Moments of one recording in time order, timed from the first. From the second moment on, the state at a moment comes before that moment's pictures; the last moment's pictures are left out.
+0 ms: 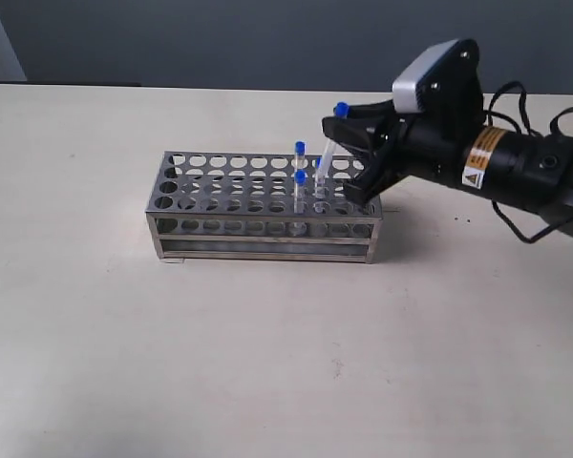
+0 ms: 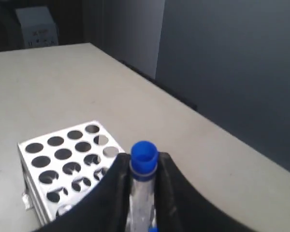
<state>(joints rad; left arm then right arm) 0.00 0.00 0.00 0.14 0.25 -0.04 0.43 1.70 -0.70 -0.78 -0.87 0.36</state>
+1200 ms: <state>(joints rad) 0.00 0.00 0.00 0.14 0.25 -0.04 0.76 2.18 -1.50 -0.91 -0.49 0.66</state>
